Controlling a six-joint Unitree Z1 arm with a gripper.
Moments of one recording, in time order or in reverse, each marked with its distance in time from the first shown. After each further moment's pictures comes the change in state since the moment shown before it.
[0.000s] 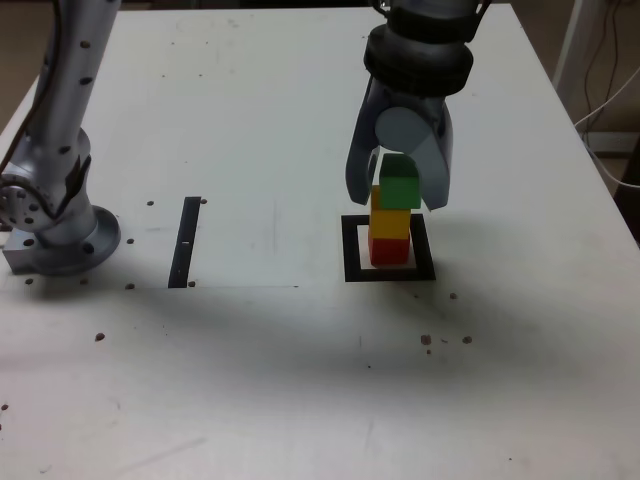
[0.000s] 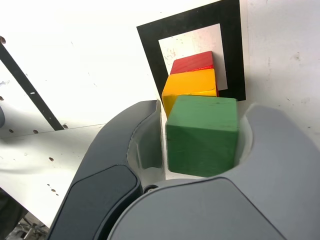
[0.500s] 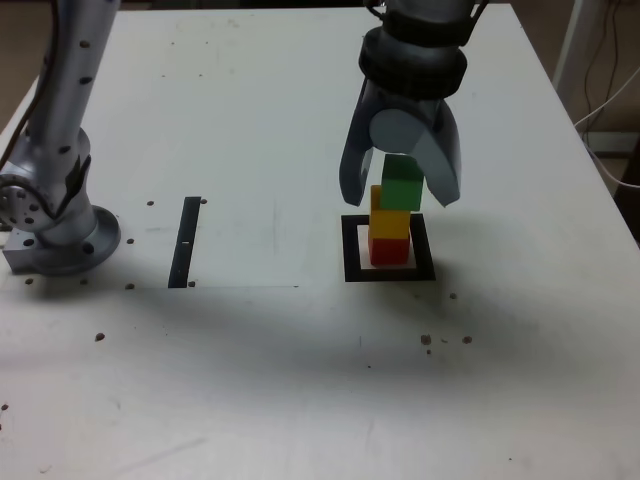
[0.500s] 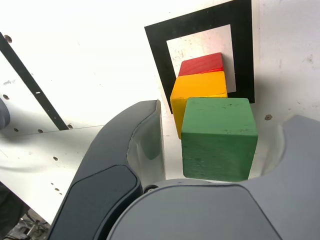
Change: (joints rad) arm 0.003 -0.008 0.021 -0.001 0.002 0.000
